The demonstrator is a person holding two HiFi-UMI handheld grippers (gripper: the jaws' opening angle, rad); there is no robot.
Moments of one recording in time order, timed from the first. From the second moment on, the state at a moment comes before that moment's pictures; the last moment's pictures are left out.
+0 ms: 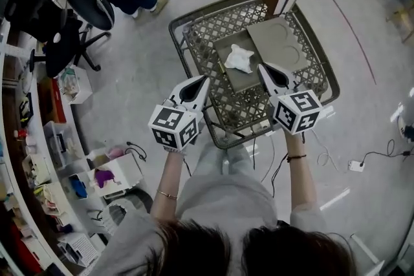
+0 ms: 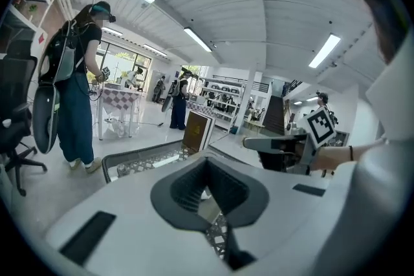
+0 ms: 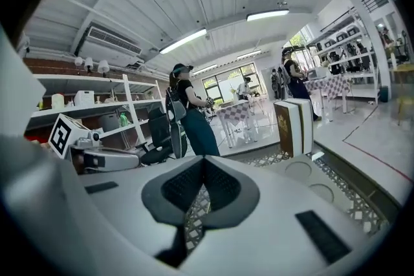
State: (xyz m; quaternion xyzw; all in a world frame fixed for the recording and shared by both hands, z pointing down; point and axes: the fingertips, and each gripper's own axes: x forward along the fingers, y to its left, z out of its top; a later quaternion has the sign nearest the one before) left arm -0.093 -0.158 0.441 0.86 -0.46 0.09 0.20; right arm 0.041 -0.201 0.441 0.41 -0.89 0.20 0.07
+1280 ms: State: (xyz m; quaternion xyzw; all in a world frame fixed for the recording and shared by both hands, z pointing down) left arm -0.080 -0.210 0.566 0.86 -0.41 0.13 0.28; right arm 0.024 -0.268 0.607 0.44 -0.82 0.33 0.16
